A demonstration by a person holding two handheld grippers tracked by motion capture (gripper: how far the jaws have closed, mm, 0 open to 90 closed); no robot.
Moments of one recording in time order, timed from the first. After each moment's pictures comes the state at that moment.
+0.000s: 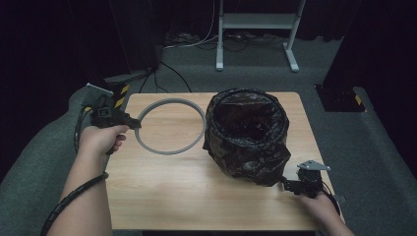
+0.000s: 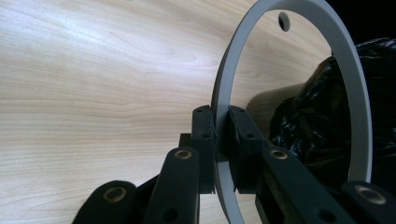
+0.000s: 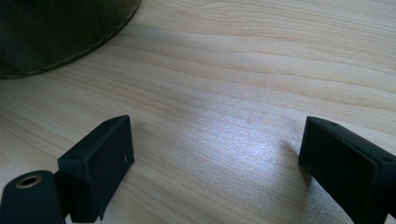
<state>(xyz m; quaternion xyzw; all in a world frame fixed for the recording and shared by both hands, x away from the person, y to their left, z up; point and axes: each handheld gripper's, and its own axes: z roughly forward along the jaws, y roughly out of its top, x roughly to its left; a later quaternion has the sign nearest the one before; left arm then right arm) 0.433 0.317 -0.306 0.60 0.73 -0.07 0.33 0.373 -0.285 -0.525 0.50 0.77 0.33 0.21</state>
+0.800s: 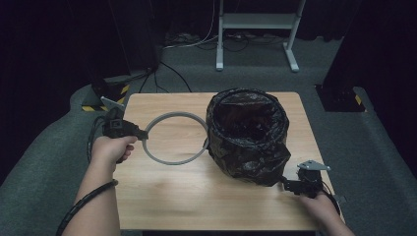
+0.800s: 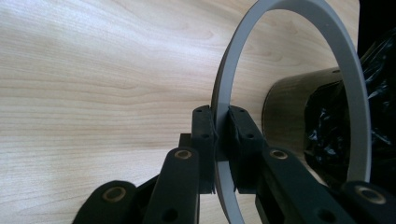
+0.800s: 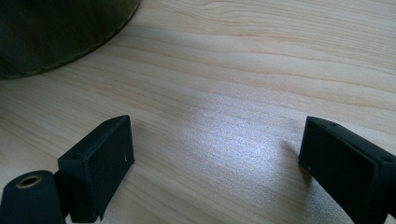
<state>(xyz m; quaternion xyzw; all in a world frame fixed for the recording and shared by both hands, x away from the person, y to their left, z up) 0.437 0.306 -0.354 0.61 0.73 -0.09 0.30 0.373 -0.285 -0.525 0.50 0.77 0.33 0.21</state>
